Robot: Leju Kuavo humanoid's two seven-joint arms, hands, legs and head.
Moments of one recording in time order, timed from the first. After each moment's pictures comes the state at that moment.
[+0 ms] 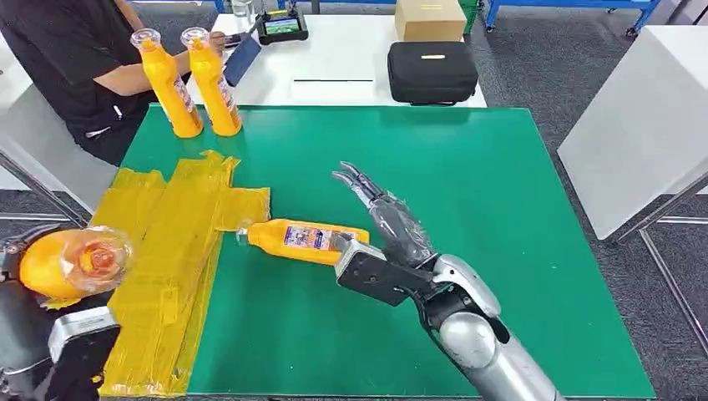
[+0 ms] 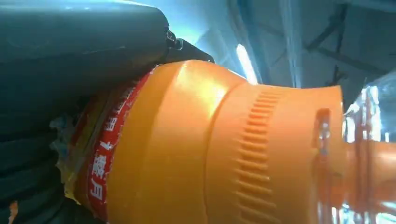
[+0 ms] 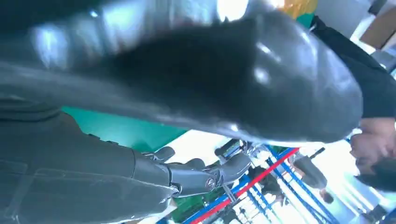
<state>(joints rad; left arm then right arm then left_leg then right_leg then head) 0.26 -0.03 0.04 -2.09 -0.98 0.63 -0.21 -0.32 -0.08 0.63 -1.69 0.44 -0.08 0.09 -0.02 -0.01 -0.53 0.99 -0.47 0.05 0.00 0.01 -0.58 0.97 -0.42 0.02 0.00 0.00</state>
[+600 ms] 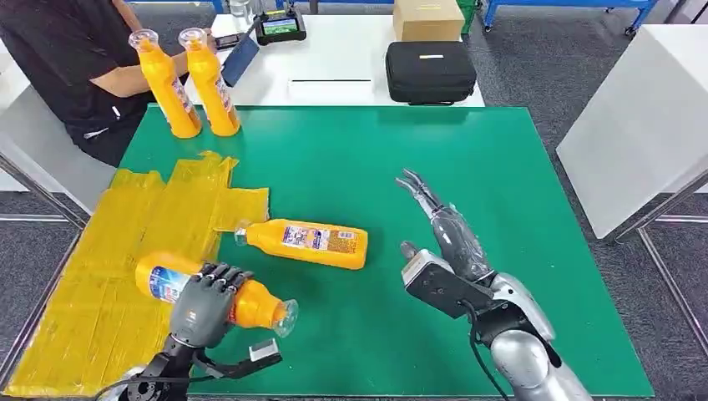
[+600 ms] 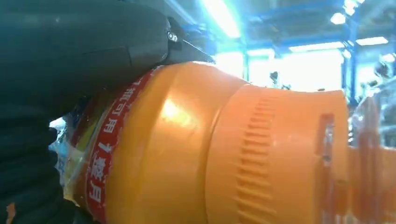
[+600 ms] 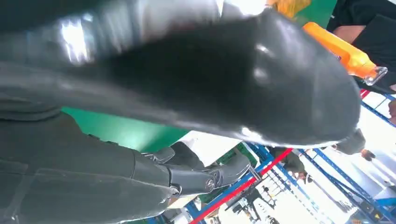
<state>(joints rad) -0.01 0.30 -0.53 -1.40 -1.32 0.62 0.01 -0.18 -0.20 0.50 -1.79 0.41 -0.10 0.03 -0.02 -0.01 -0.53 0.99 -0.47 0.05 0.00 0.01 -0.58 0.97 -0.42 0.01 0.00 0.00</state>
